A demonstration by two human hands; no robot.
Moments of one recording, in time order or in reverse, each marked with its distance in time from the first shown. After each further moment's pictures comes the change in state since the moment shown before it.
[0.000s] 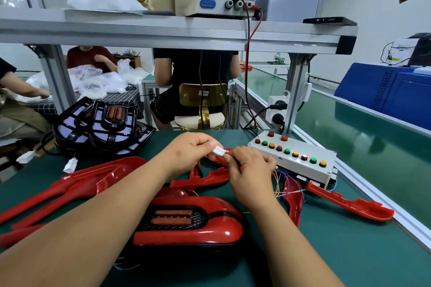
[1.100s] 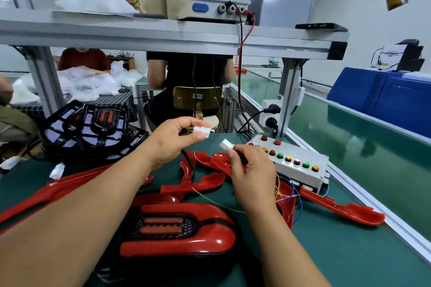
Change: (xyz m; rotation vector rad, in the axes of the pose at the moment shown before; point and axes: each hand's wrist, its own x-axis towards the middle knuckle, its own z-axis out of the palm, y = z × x) left_hand 0.022 -0.005 -0.024 -0.096 0.106 0.115; right_hand 0.002 0.001 -0.008 0.268 0.326 0.010
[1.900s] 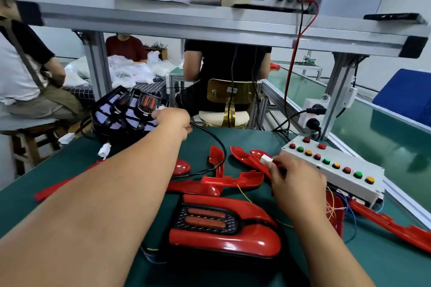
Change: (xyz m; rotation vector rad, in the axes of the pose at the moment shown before) left_hand 0.050 -0.069 -0.066 -0.474 0.763 -0.718; right_hand -0.002 -0.001 0.002 -0.496 -0.330 0.185
